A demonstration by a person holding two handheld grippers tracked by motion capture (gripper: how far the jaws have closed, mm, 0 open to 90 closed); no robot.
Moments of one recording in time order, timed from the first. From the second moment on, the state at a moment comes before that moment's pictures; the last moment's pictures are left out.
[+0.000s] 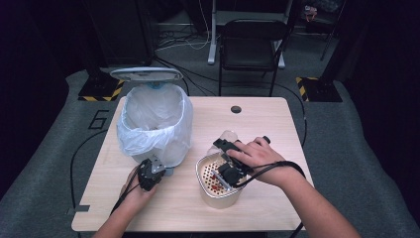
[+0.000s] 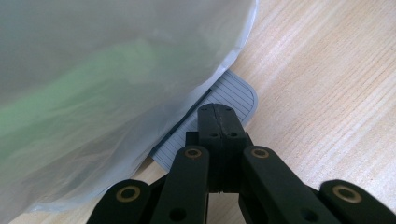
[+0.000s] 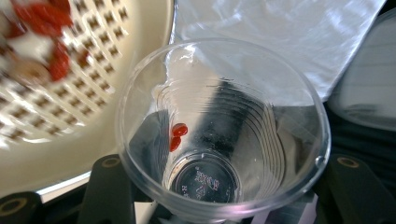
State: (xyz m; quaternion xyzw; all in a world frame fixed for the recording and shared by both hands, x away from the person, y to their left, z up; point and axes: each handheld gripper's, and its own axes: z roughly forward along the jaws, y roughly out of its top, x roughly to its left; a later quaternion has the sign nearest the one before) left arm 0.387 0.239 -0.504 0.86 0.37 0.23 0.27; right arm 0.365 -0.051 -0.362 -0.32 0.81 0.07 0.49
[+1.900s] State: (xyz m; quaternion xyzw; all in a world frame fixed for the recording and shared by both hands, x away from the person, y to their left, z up) left arm 0.389 0.241 -0.502 0.87 0.36 0.22 0.27; right arm 0.465 -0.021 -0.241 0.05 0.95 0.31 0.08
